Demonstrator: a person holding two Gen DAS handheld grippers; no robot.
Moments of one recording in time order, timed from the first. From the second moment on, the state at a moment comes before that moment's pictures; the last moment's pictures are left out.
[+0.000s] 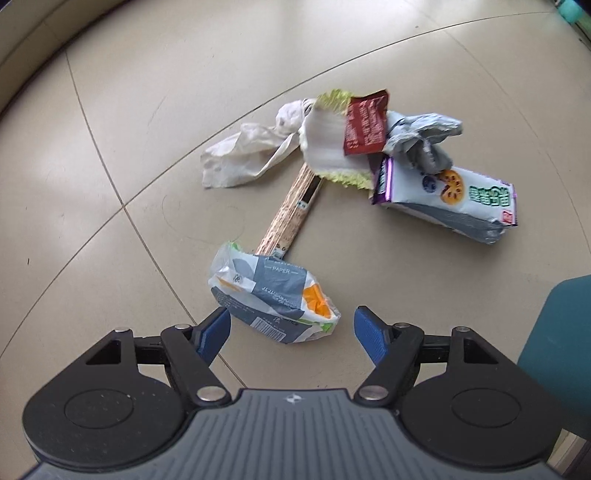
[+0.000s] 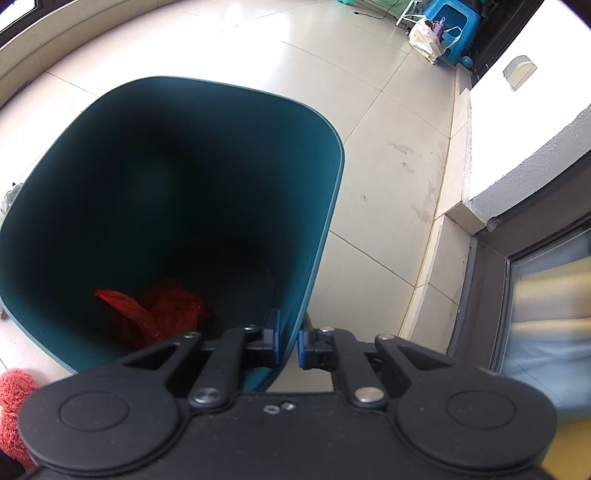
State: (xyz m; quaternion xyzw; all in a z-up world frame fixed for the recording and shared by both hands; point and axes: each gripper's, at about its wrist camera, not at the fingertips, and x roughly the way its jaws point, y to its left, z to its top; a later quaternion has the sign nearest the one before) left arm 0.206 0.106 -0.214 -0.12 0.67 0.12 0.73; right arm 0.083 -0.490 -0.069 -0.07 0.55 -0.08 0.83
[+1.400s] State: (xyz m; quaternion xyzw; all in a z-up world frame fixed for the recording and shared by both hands) left arm 0.205 0.097 -0.183 -0.05 0.66 0.09 0.74; right arm 0.085 -0.479 -0.071 -0.07 0.54 -0.09 0.83
